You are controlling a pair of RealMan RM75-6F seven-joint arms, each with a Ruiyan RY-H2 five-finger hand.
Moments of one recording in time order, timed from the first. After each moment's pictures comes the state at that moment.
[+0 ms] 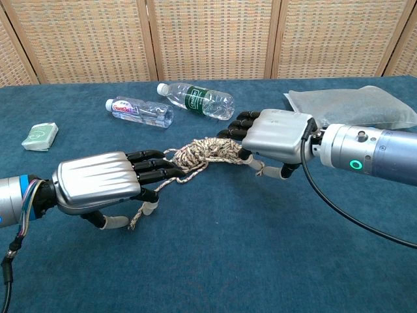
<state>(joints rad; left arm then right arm) -0.74 -1.71 0.12 -0.91 1.93 1.12 0.10 0.91 -1.68 0.04 -1.09 -1.57 0.88 -0.47</state>
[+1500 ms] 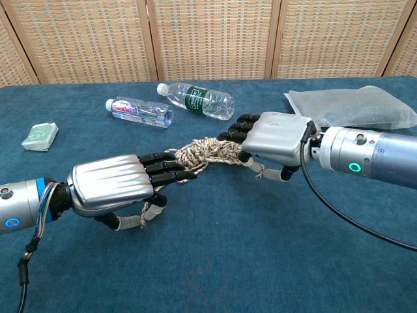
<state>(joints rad) -0.78 -1.76 0.16 -0.89 1.87 1.14 0.09 0.91 -1.69 0.03 -1.07 -1.57 0.88 -0.45</state>
